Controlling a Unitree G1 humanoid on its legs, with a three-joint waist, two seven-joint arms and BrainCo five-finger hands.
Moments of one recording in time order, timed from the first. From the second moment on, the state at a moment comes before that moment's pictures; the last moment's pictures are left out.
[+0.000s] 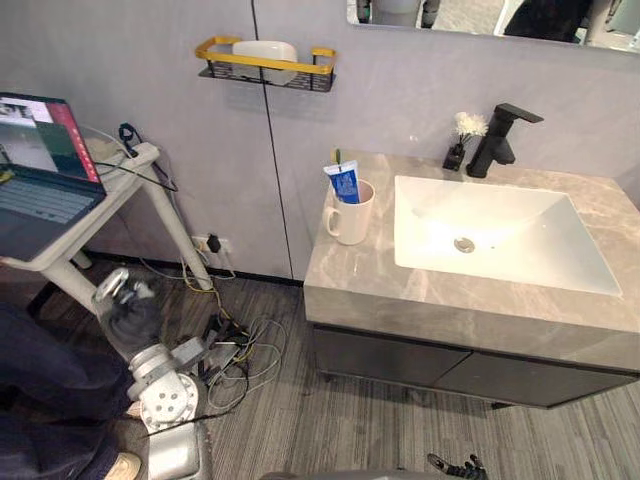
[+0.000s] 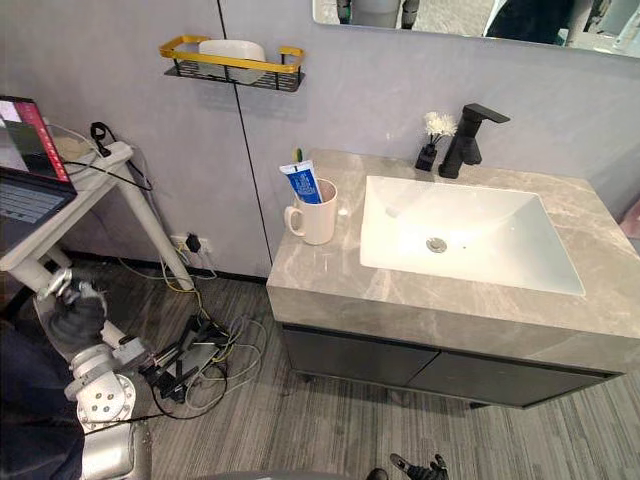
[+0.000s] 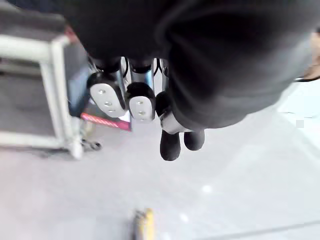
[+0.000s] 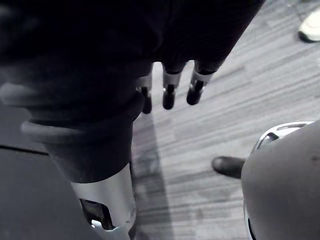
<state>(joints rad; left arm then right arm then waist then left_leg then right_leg) 0.23 -0.02 0.15 -0.44 -0.04 -0.25 0.38 0.22 0.03 -0.22 0.94 0.07 -0.11 -0.28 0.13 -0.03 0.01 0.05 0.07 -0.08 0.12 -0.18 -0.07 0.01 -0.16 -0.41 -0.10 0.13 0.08</state>
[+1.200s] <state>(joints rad) -0.25 0.19 -0.19 -0.06 -0.28 -0.14 0.15 0.17 -0.03 -0.17 0.92 0.07 -0.11 -0.19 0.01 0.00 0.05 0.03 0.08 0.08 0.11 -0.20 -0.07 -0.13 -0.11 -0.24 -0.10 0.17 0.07</state>
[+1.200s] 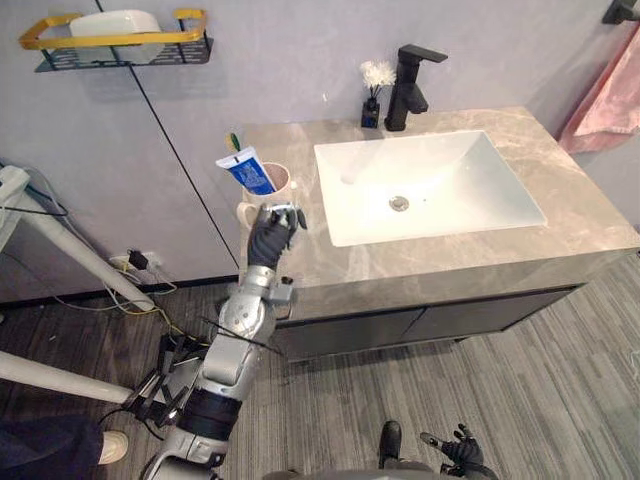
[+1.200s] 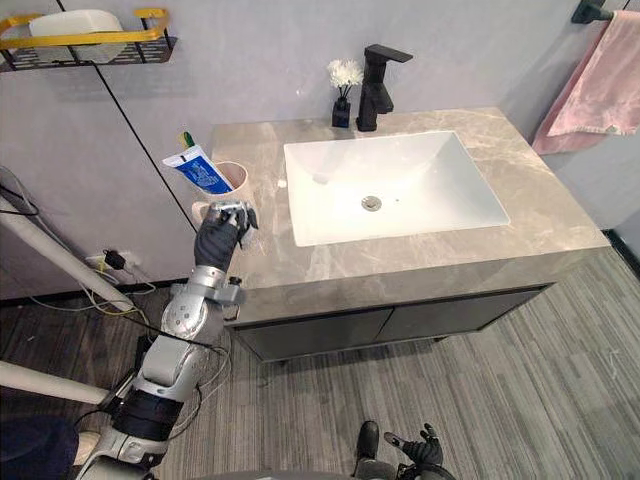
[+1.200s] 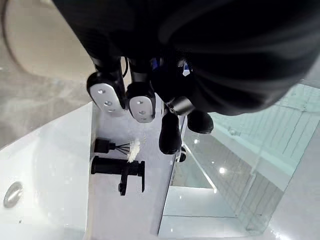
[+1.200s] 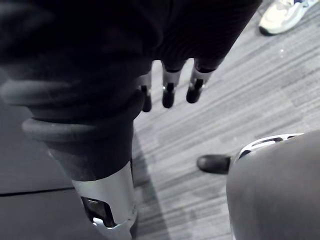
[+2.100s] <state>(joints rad) -0.30 0.15 -0.10 0.00 -0.22 -0.13 0.20 0.19 -0.01 -0.14 0.83 0.07 -0.11 -0.19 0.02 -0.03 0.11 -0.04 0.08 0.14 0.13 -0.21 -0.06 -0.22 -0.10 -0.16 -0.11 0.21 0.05</state>
